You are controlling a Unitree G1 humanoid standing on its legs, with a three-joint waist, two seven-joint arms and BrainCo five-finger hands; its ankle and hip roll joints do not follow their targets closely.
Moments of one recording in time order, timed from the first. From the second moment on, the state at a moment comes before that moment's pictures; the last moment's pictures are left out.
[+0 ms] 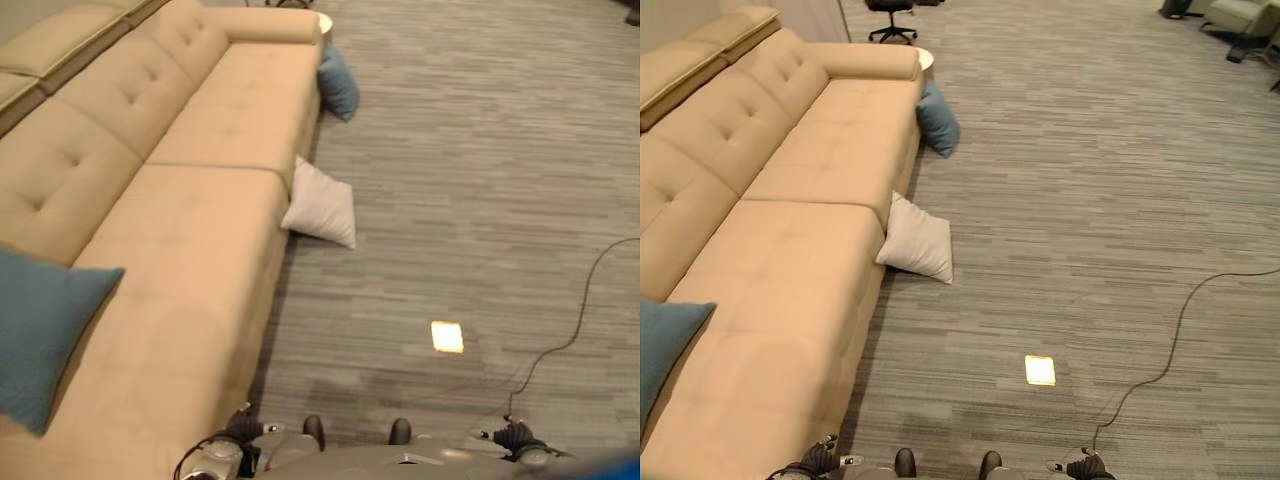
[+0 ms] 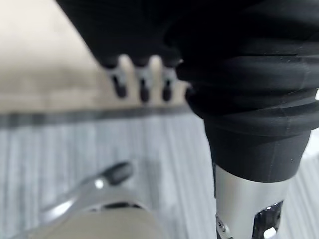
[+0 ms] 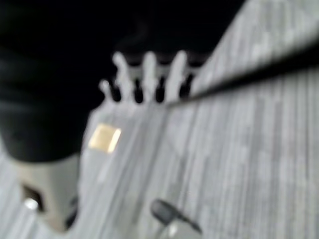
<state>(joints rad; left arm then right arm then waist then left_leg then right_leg) 0.01 0.23 -0.19 1.20 -0.07 -0.07 0.08 0.00 -0.30 0.15 1.25 0.00 -0.03 -0.17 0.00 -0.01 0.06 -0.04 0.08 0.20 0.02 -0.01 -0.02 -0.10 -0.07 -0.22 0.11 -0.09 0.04</state>
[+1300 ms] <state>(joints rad) -0.06 0.28 -0.16 1.21 -0.09 -0.05 0.07 -0.05 -0.32 0.15 1.24 0.06 -0.01 -0.14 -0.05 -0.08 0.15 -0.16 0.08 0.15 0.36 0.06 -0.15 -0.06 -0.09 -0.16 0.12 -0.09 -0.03</state>
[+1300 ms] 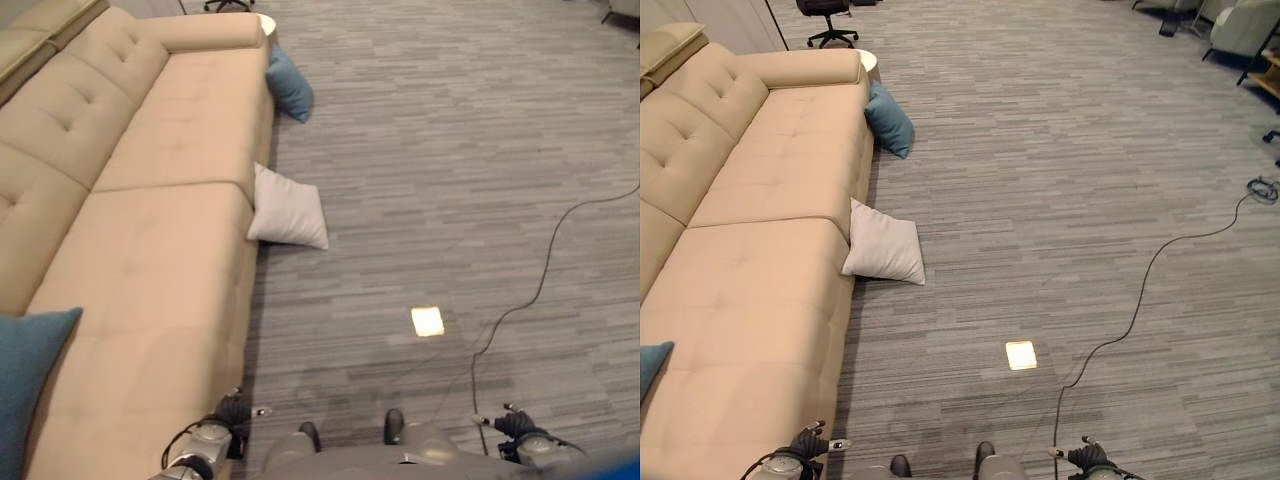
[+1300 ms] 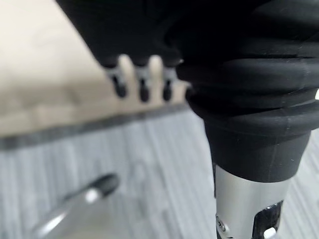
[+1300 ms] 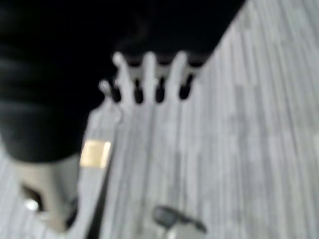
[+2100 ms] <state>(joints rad) -0.02 0.29 -0.14 1.24 -0.10 -0.06 0.07 -0.11 -0.28 0.22 1.21 0.04 -0.01 -0.14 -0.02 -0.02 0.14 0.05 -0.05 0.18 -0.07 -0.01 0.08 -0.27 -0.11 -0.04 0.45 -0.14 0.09</state>
